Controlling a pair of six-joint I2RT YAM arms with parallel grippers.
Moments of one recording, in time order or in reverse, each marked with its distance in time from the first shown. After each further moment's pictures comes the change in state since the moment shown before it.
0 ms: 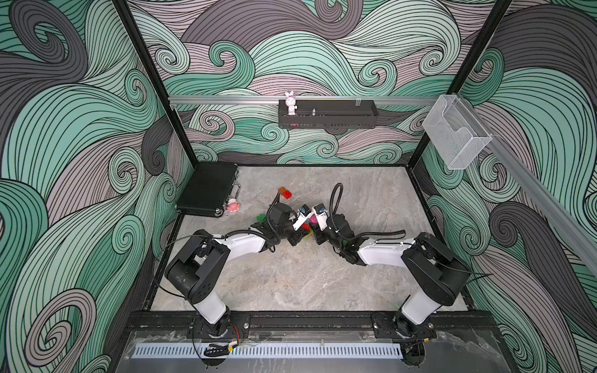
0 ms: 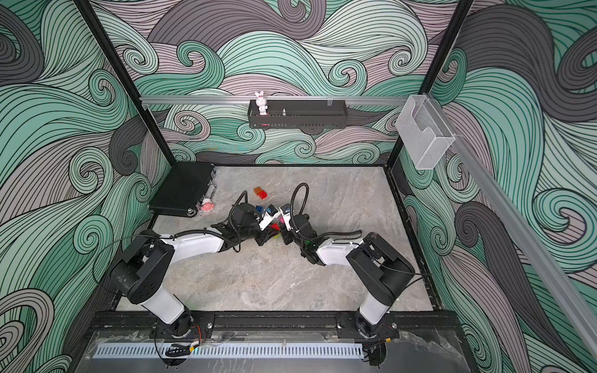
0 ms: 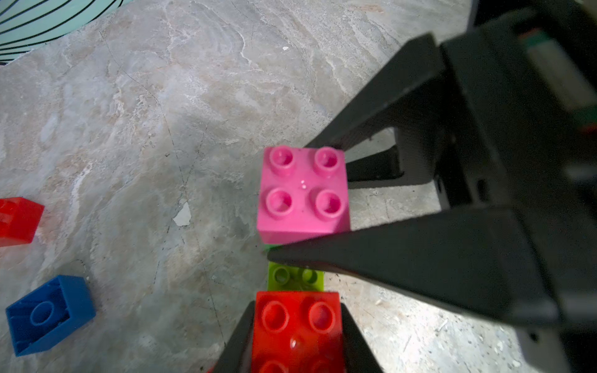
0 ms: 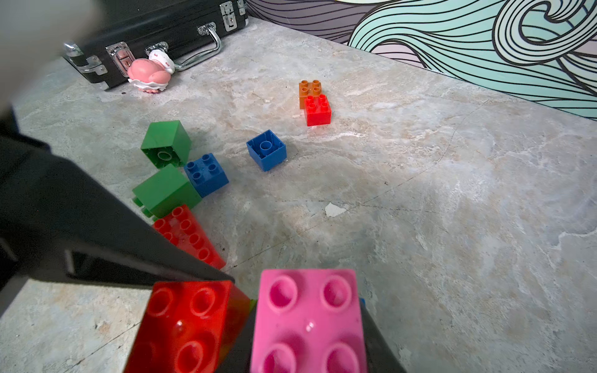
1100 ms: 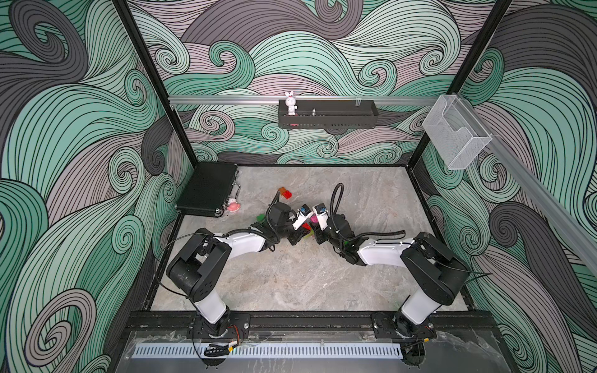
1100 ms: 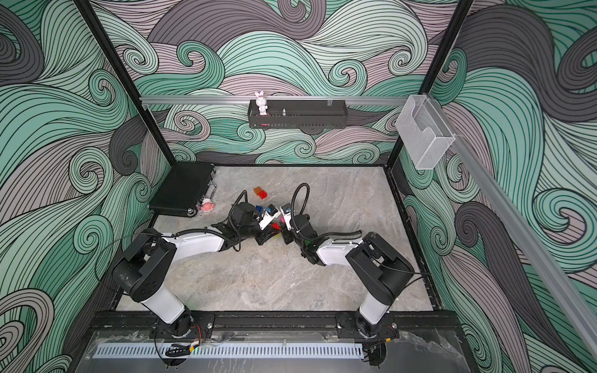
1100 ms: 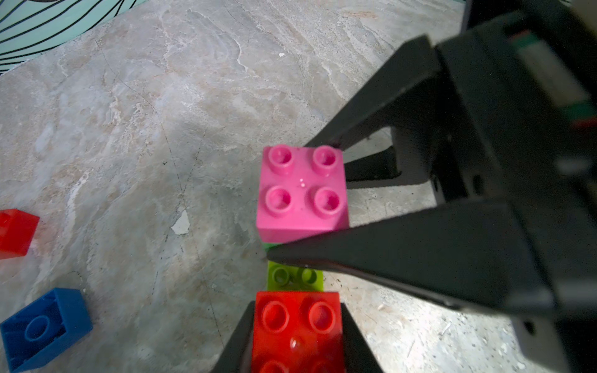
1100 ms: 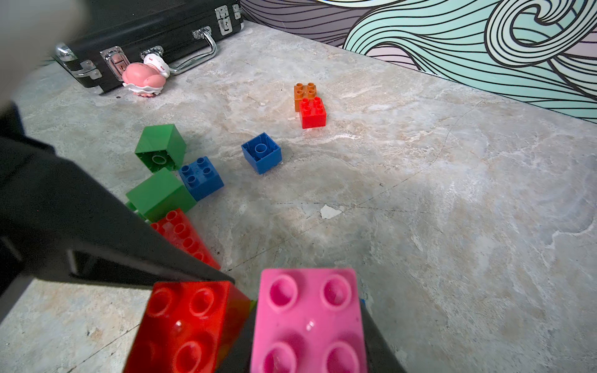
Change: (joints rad) left arm 0.010 0.017 0.013 0.004 0.039 0.020; right arm -0.003 0.007 -0.006 0.021 0.010 0.003
